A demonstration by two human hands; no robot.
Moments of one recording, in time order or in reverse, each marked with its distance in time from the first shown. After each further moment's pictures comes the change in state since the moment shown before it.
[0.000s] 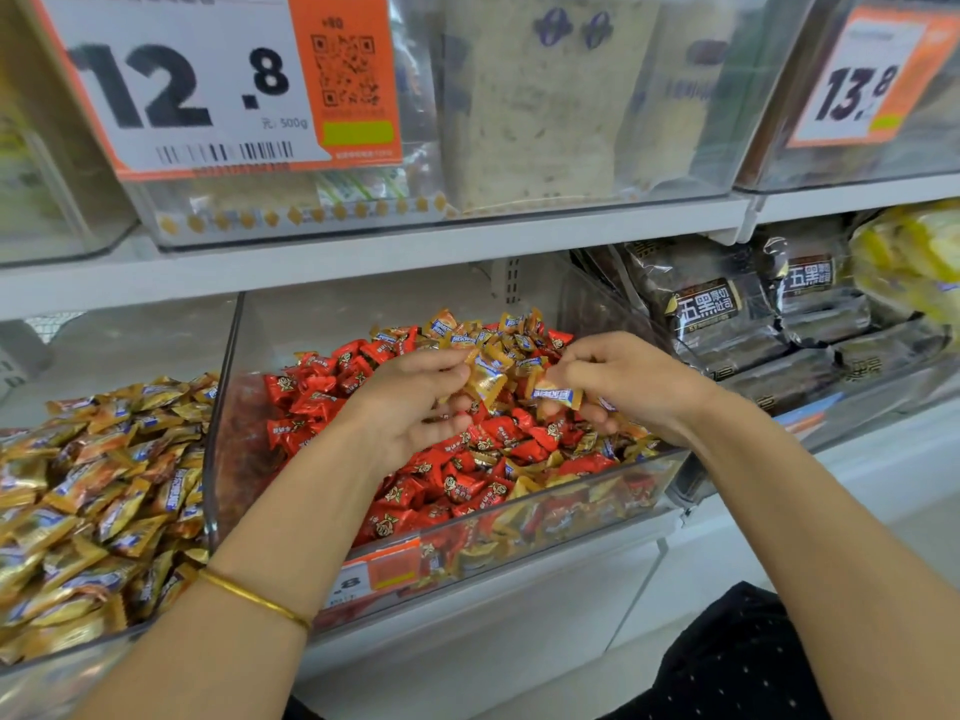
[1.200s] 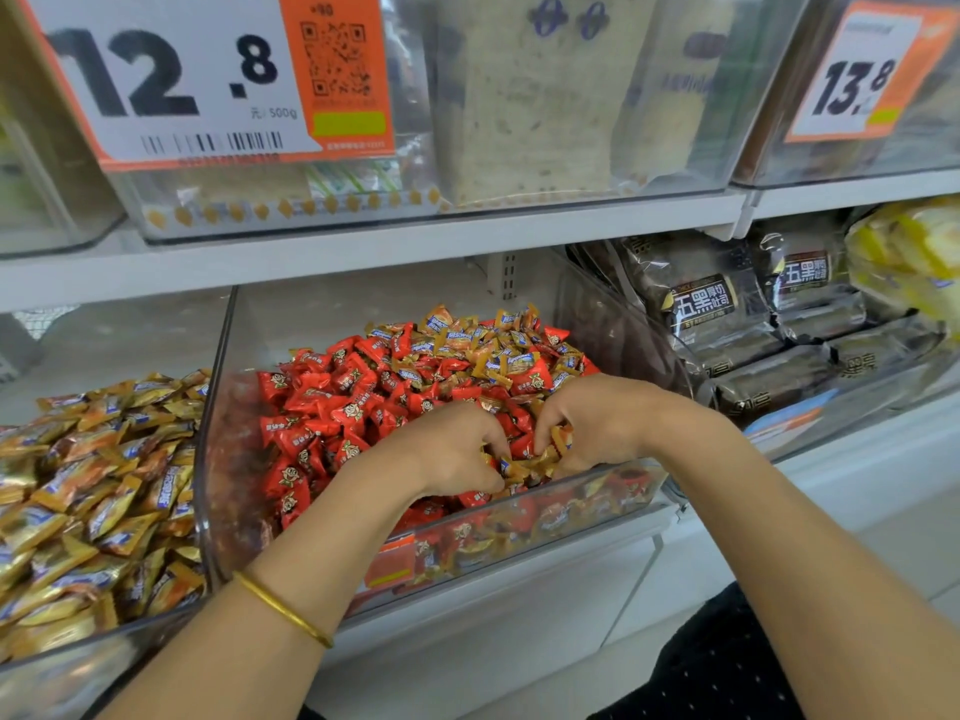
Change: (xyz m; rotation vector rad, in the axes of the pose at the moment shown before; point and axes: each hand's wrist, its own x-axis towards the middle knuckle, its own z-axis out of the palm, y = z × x) left_hand 0.009 -0.026 0.012 1.422 -0.355 0.274; right_hand 0.008 0.004 0.015 -0.923 -0.280 0.020
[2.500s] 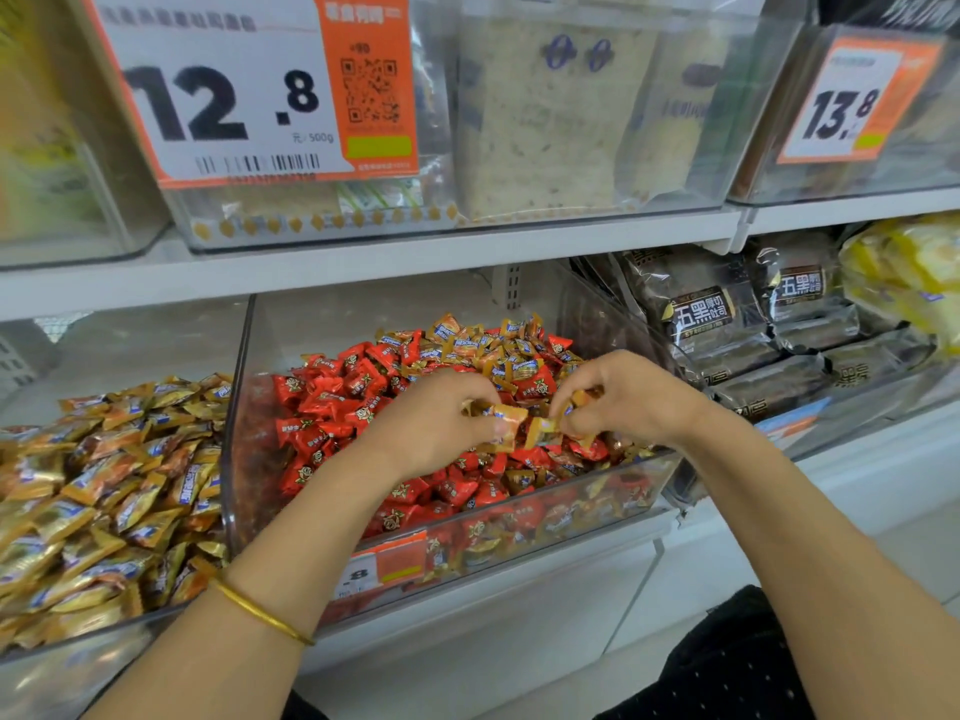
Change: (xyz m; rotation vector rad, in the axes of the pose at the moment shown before) left_hand -0.019 -0.002 -0.020 -0.184 0.306 0.067; right_hand -0.016 0.011 -0.005 0.554 0.312 -0.013
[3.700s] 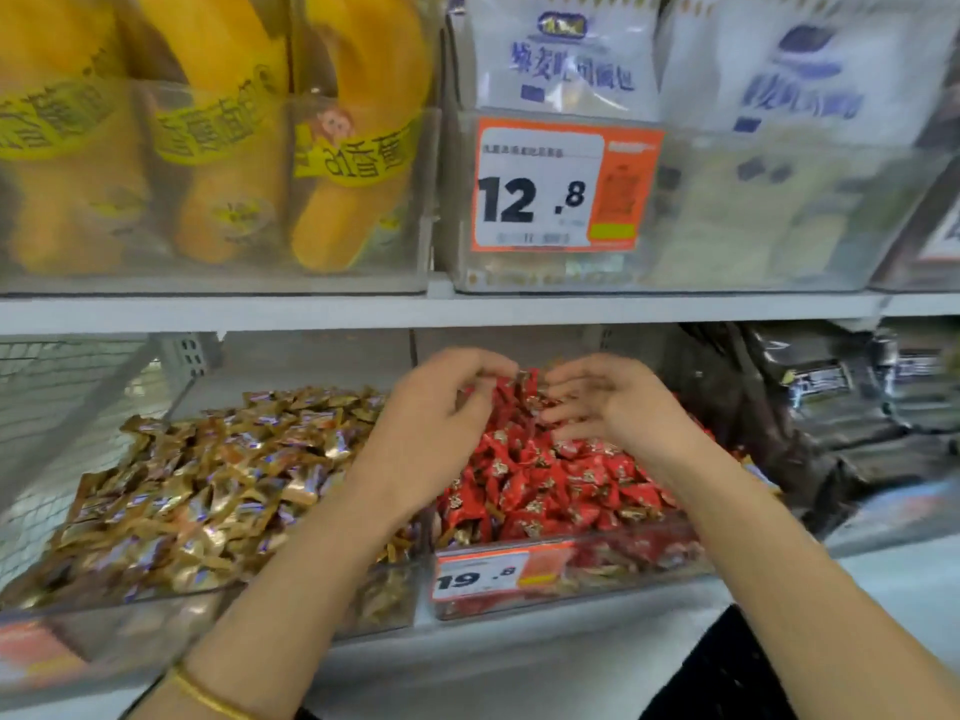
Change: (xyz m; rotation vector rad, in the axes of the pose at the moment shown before) left_hand -0.100 -0.027 -0.076 -0.195 0.527 0.076; right_hand 0.017 -0.108 0.065 0.622 0.144 -0.084
